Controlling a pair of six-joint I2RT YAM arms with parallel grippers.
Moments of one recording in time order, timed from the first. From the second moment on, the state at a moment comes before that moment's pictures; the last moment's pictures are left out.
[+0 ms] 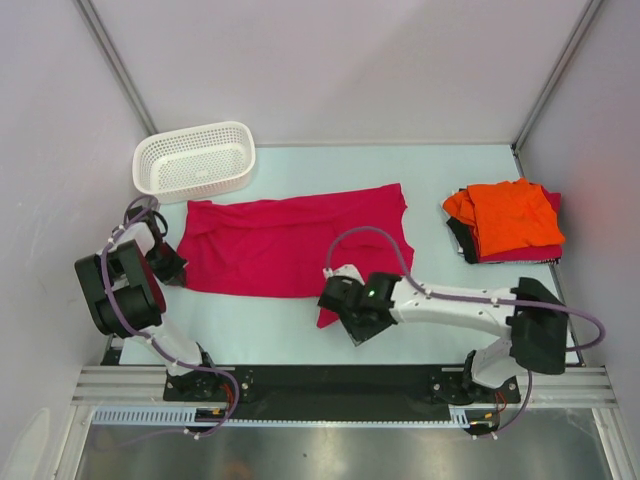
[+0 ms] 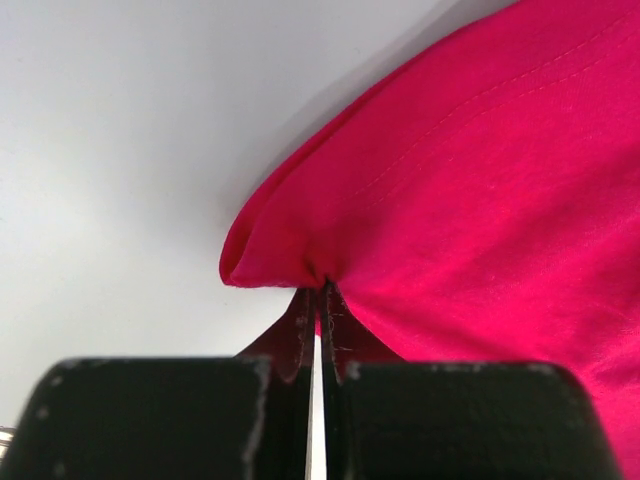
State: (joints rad) left arm 0.42 1.70 1.02 -0.72 -0.02 -0.38; right arm 1.20 1.50 1.10 -0.95 0.21 0.65
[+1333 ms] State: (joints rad) left arm 0.43 1.71 1.02 -0.72 -0.01 -0.38; right arm 1.25 2.13 1.56 -1.04 0.57 0.49
